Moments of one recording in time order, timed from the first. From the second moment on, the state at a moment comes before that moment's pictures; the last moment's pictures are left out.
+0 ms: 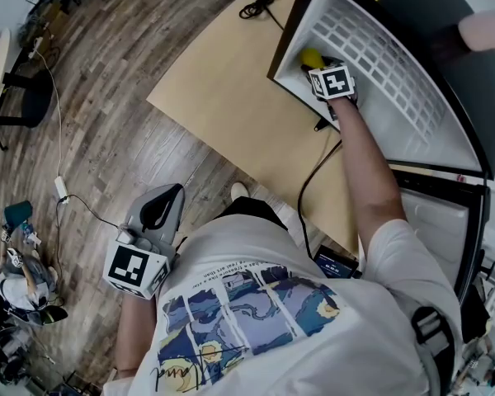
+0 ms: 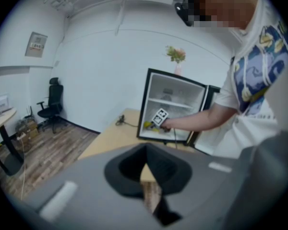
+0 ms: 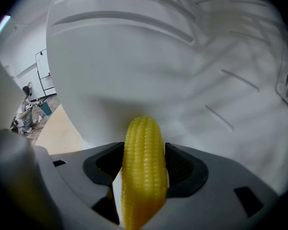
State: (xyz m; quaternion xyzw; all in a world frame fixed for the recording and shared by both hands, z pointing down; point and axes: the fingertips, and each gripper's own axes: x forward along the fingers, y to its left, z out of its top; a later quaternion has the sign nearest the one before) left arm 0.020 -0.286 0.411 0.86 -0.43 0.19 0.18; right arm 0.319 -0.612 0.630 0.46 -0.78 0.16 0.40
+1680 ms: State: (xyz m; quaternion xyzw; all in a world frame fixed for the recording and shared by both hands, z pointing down) left arm -0.055 -0.191 0.404 0.93 -0.29 0.16 0.14; right arm 0.238 -0.312 0.513 0.57 -0.77 0.18 0.22
